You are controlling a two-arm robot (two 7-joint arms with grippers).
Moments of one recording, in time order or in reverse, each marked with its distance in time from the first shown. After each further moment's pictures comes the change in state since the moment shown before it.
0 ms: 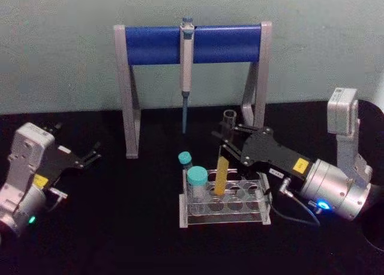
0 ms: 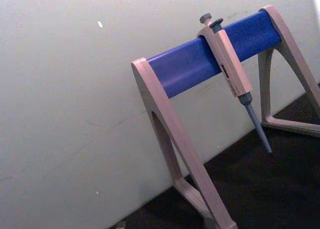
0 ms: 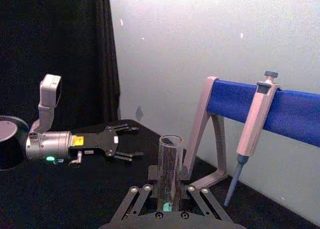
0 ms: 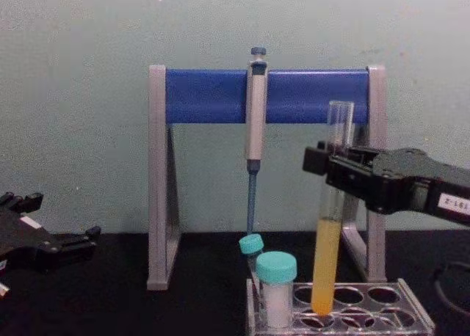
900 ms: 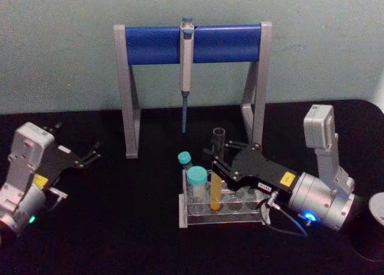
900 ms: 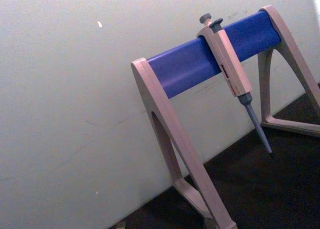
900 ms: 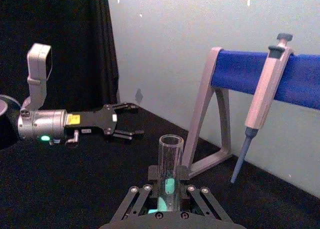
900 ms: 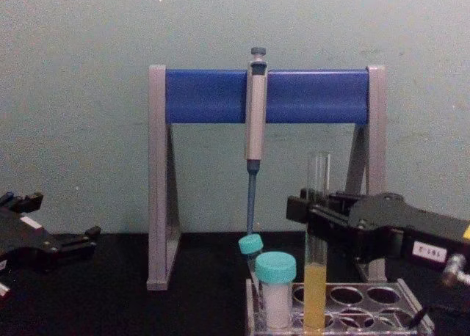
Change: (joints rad) left arm 0.000 0.000 0.000 0.000 0.000 0.000 0.000; right arm 0.013 -0.038 -0.042 0.082 -0.050 -0.005 -0.011
